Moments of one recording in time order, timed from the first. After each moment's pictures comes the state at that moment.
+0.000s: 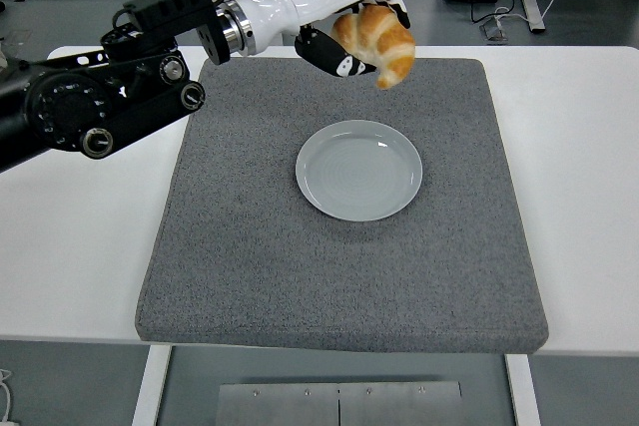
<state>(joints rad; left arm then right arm) -1.36 0.27 -0.17 -1.01 1.25 0.10 -0.28 -0.14 0.00 0.03 0.13 -0.10 0.03 0.41</state>
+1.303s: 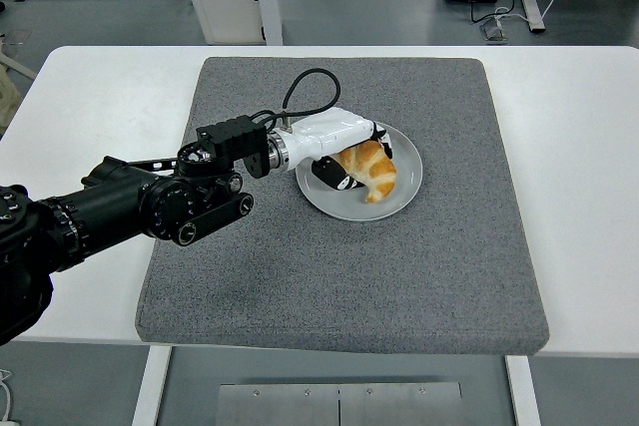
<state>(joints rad) -1.14 0.03 0.06 -0.67 1.32 0.22 -0.34 -0.14 0.00 0.03 0.13 -0.10 0.03 0.41</state>
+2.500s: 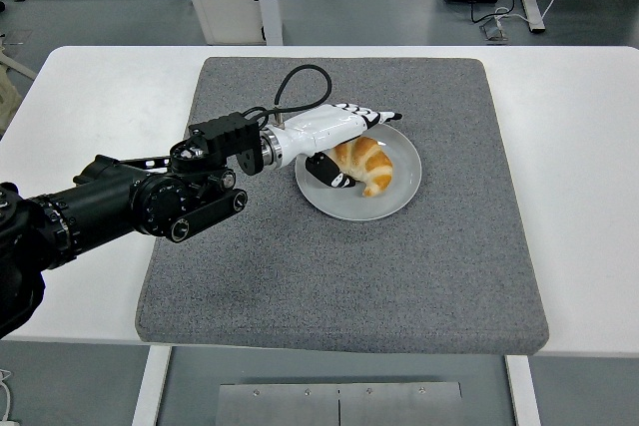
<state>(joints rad) -1.16 0.07 0.06 -0.71 1.29 0.21 -0.33 -0.14 0.00 0.03 0.13 -0.10 0.03 0.41</state>
